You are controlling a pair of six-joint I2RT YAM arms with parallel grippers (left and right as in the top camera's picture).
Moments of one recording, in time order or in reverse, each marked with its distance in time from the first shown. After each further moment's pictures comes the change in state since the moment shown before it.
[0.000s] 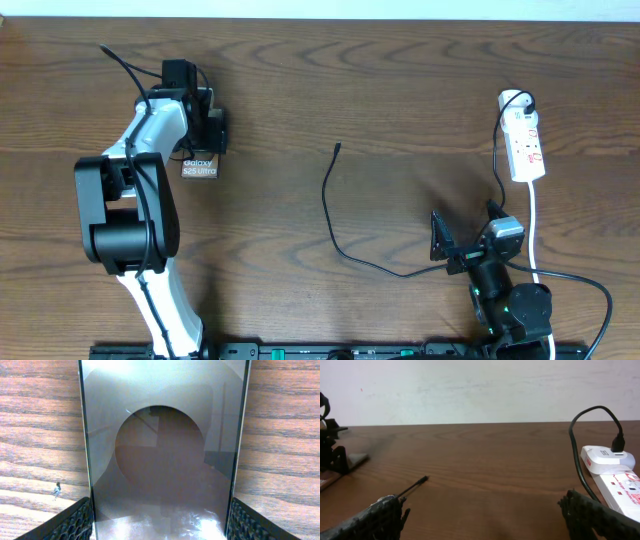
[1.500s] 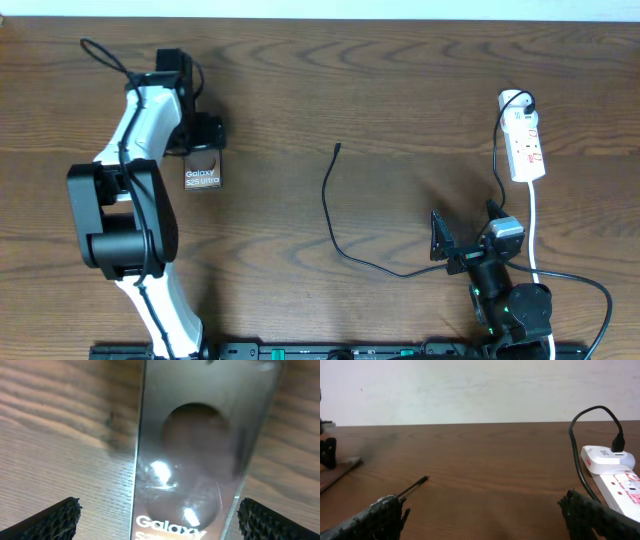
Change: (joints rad) left arm 0.002 -0.035 0.102 -0.254 -0.073 -0.223; right arm 0.000 0.000 0.000 0.000 0.000 0.000
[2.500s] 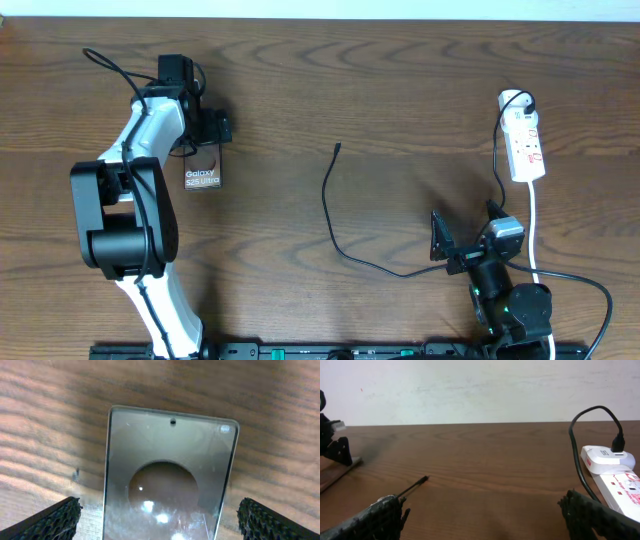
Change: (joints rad) left arm -0.002 0.000 -0.093 0.274 0.063 0.000; right arm 0.000 0.000 0.000 0.000 0.000 0.000
